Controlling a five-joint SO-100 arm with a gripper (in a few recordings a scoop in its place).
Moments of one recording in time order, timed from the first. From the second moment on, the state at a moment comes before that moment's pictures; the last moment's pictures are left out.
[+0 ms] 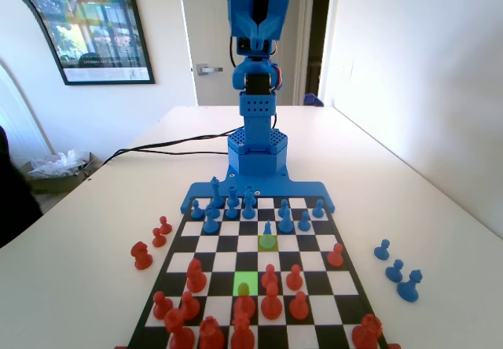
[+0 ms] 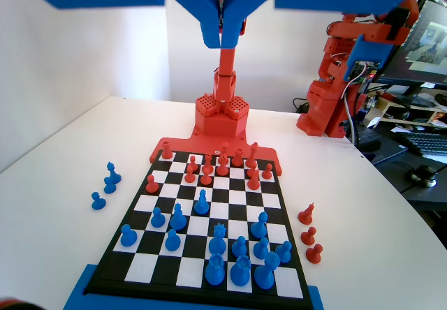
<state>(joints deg) 2.0 173.8 124.5 91.1 -97.3</state>
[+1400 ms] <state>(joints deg) -1.2 164.3 114.3 91.1 -90.4</state>
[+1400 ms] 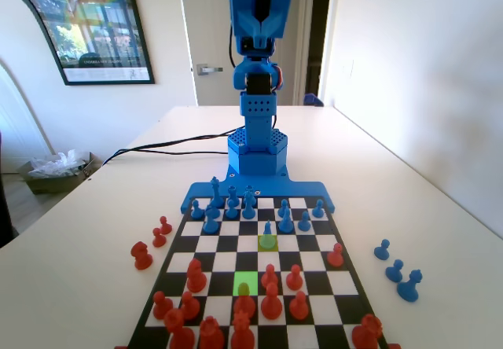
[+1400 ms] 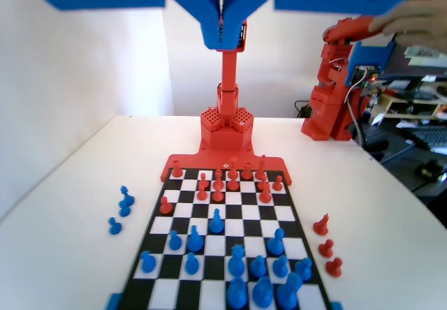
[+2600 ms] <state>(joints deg) 2.0 116.2 113.5 75.4 -75.8</state>
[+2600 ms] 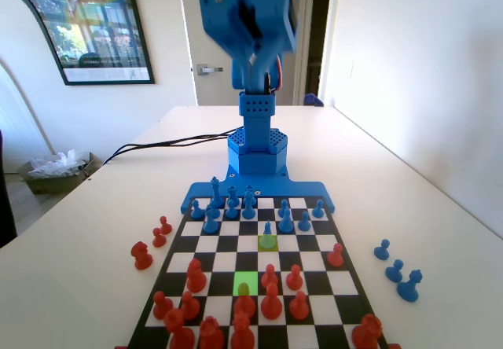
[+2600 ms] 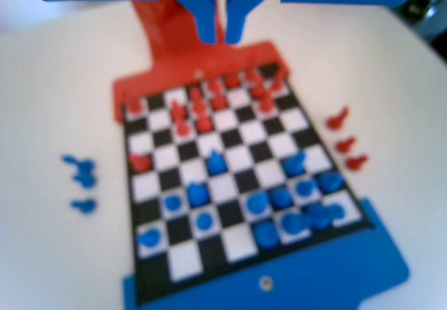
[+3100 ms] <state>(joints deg) -1.5 106.8 120.9 63.5 -74.7</state>
